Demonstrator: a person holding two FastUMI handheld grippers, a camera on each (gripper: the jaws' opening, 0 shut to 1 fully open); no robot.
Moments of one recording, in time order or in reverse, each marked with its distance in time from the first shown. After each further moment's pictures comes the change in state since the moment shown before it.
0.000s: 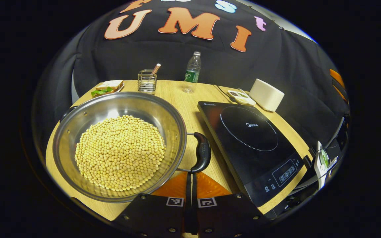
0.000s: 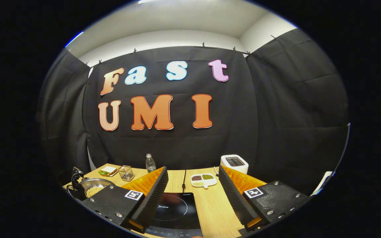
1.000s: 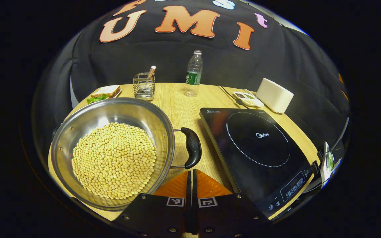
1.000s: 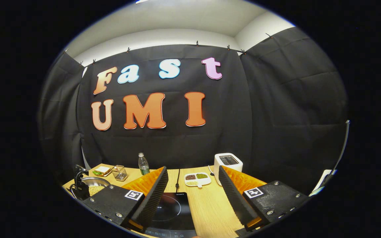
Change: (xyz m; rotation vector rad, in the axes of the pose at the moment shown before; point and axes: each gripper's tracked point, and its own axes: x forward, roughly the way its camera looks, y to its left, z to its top) left arm 0.042 0.000 0.026 0.021 0.000 0.057; right arm 0.010 -0.021 -0.009 0.019 0.012 -0.048
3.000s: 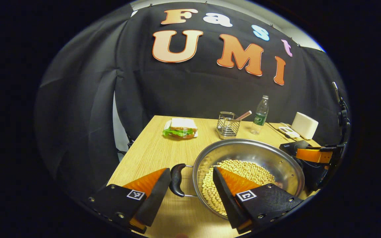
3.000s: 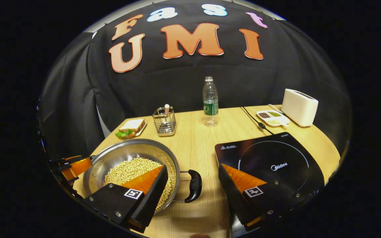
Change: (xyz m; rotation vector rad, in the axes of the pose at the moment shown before) left arm -0.075 0.299 0.067 -0.030 -0.310 0.176; right arm 0.068 0.346 -0.266 0.003 0.524 0.148
